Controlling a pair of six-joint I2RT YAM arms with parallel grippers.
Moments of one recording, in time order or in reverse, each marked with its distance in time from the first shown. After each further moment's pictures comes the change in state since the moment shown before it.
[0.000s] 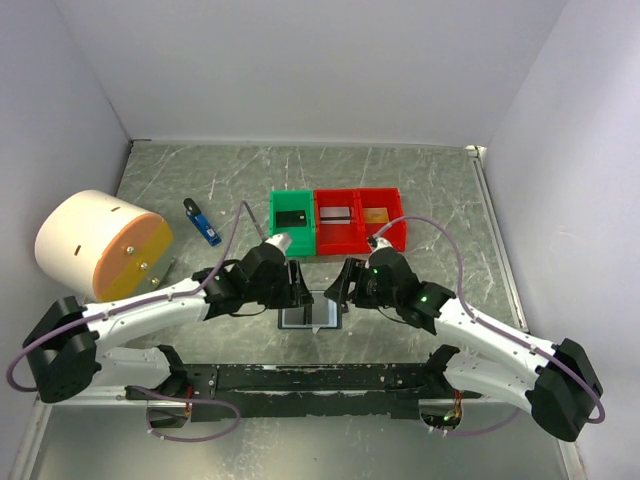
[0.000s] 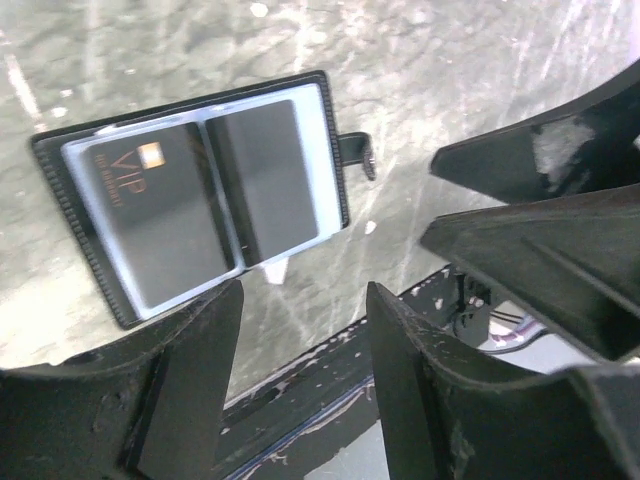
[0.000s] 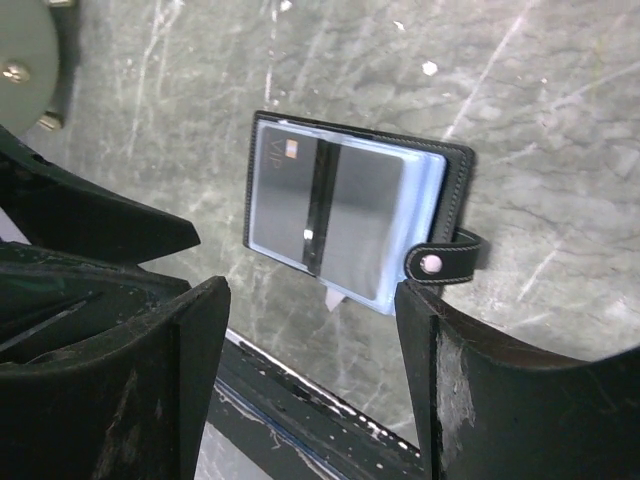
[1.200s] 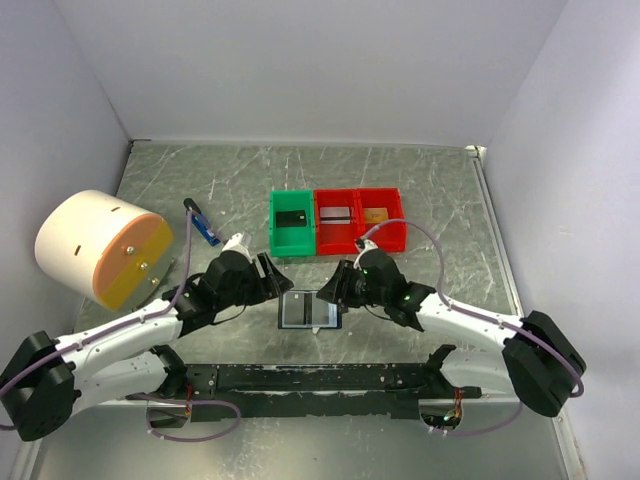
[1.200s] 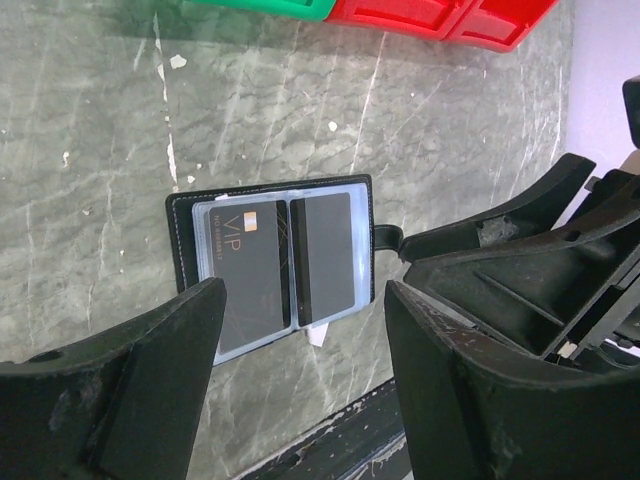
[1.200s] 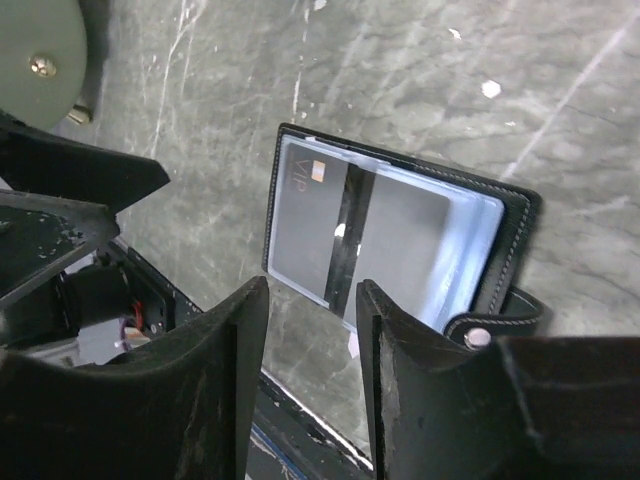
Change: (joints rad) left arm 0.156 -0.263 -0.266 0.176 -0.103 -0.062; right arm -0.002 0.170 -0.081 0.318 -0.085 0.045
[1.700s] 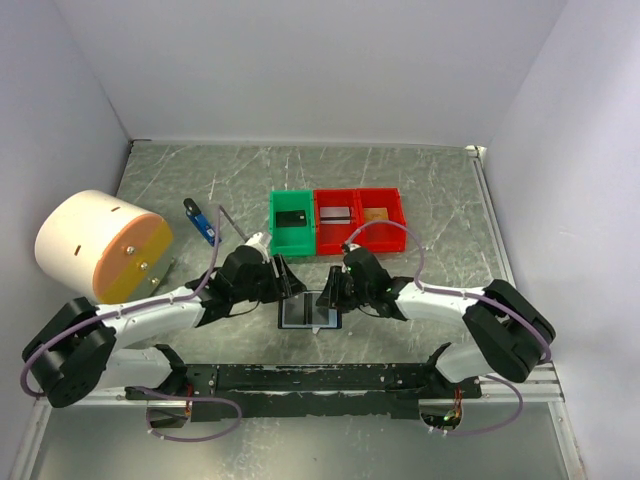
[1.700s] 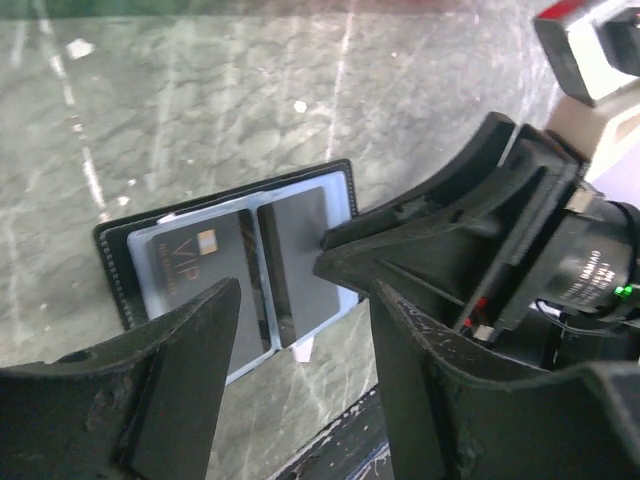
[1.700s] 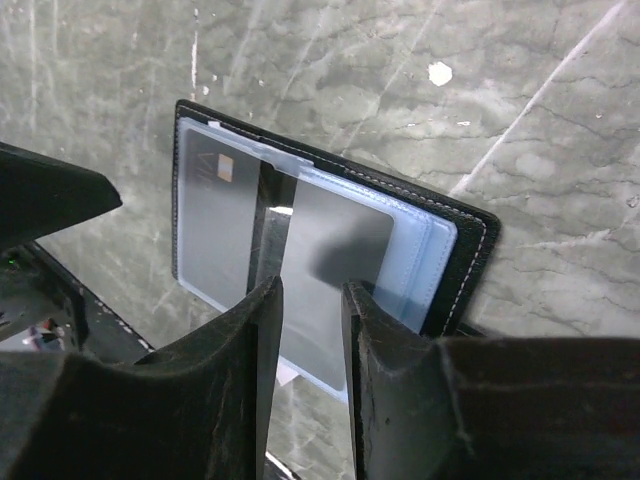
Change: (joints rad) left arm 0.007 0.230 0.010 0.203 0.137 0.043; right arm 0.005 0.253 0.060 0.039 -0.037 -0.104
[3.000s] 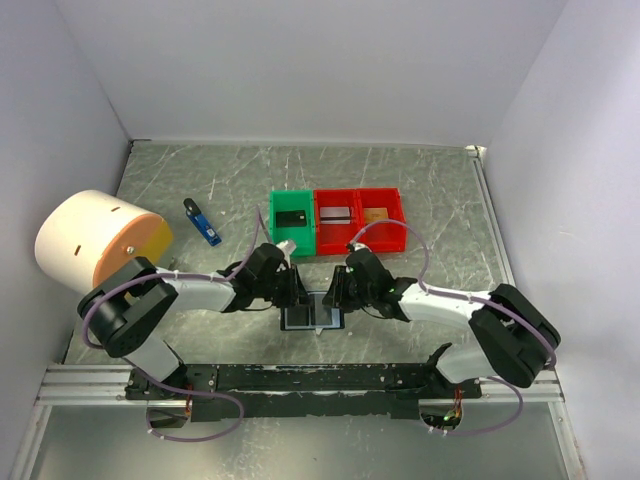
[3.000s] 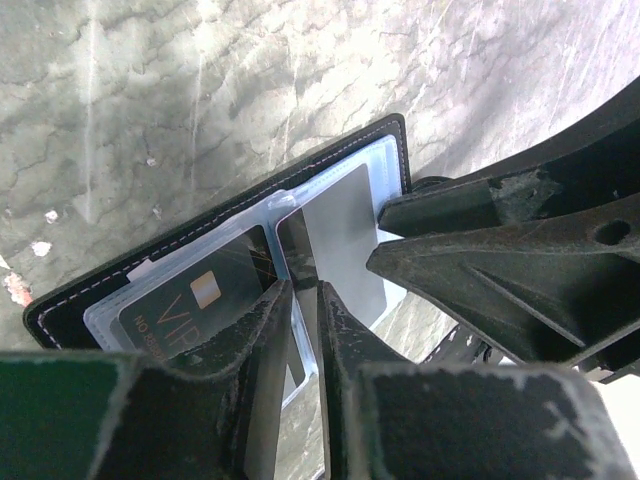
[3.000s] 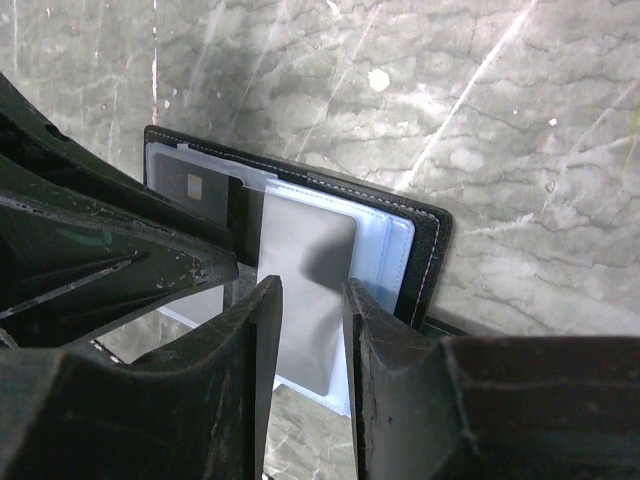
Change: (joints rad) left arm -0.008 0.356 0.092 0.122 0.213 0.056; right arm -0.008 -0.026 -0.004 -0.056 0.085 -0.035
